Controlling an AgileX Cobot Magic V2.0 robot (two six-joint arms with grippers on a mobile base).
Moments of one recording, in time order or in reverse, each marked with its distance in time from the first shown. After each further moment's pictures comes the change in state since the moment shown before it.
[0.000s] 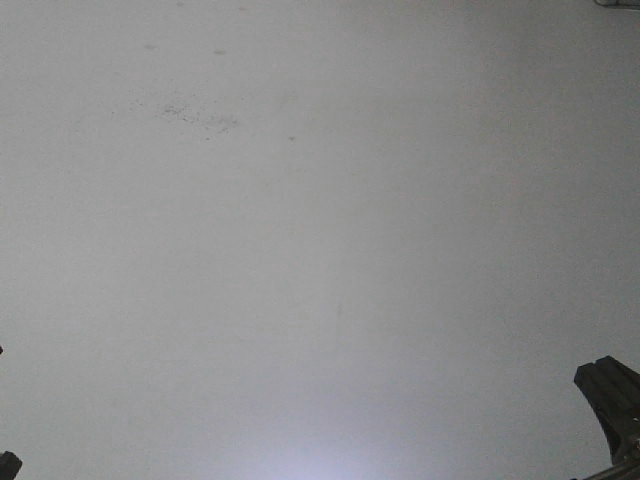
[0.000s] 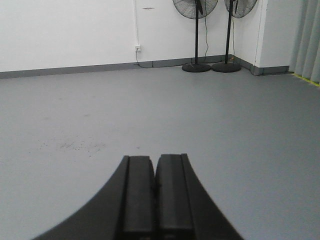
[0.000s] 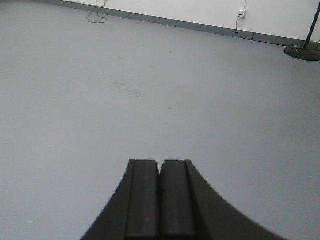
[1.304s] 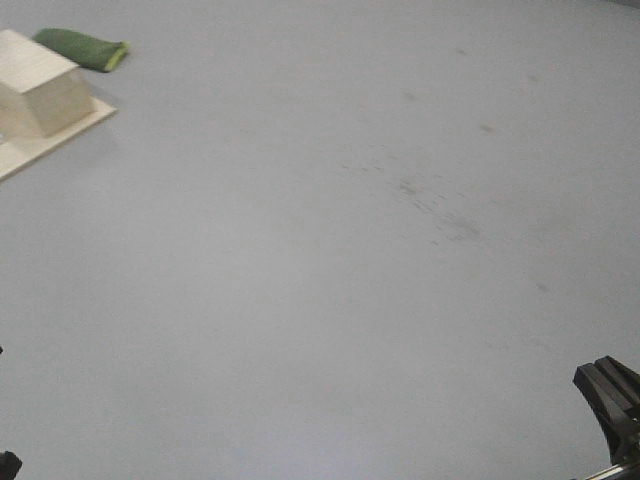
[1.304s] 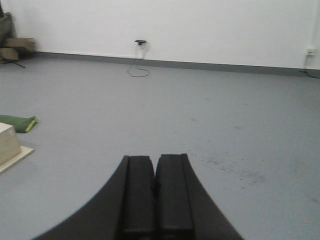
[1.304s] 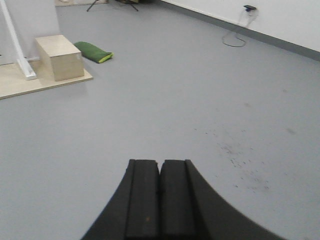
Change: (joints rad) left arm 0.000 0.000 0.000 0.000 0.000 0.000; right arm 0.000 0.000 0.000 0.000 0.000 0.000
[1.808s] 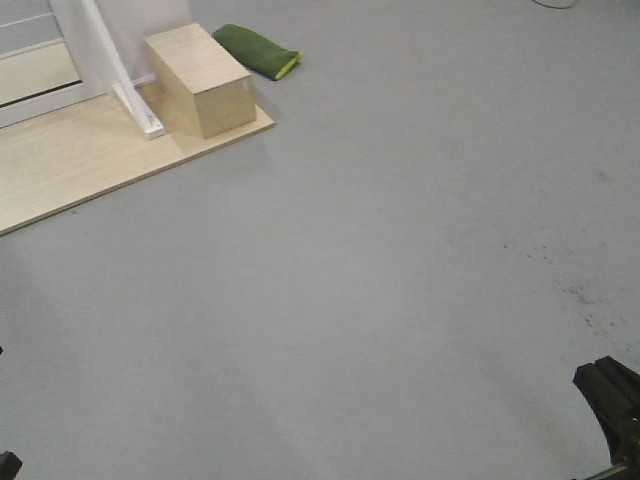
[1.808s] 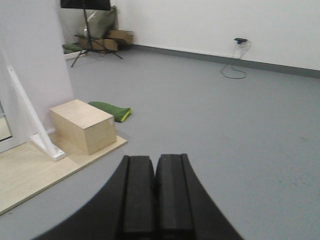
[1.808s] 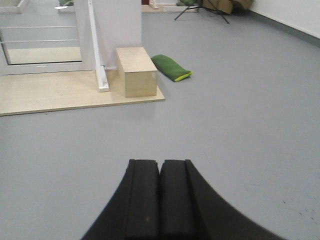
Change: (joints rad) left arm 0.000 0.000 0.000 0.000 0.000 0.000; right arm 0.000 0.000 0.000 0.000 0.000 0.000
